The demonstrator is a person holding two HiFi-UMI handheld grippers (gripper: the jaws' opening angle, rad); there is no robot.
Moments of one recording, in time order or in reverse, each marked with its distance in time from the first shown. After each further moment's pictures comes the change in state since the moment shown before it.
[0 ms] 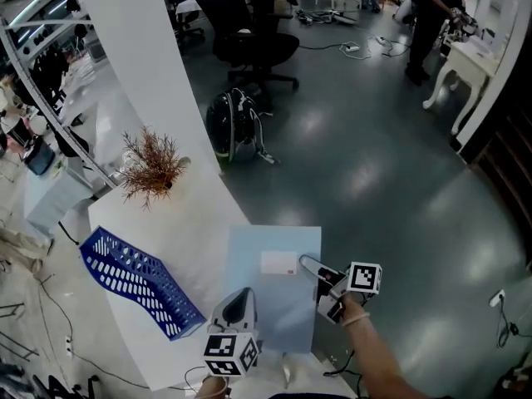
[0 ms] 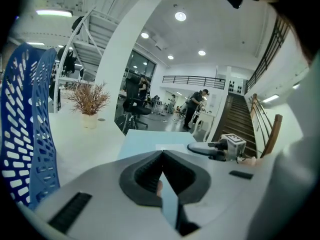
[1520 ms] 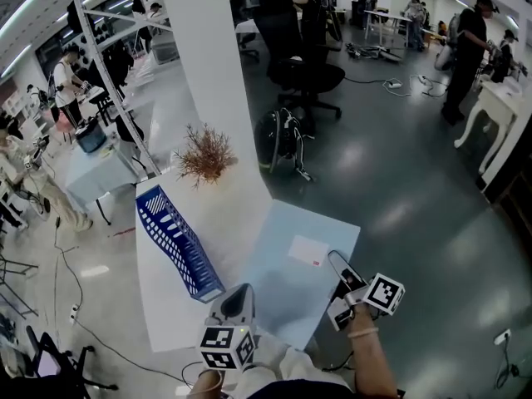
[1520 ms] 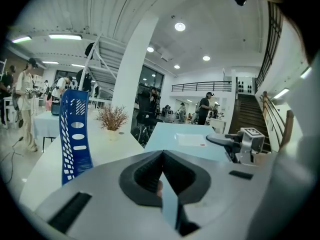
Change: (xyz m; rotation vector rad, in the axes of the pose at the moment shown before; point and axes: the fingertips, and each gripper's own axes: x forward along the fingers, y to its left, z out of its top) left arm -0.123 -0.015 0.020 0.028 -0.116 0.172; right arm -0.073 0.104 -0.019 -0.123 -0.207 0.053
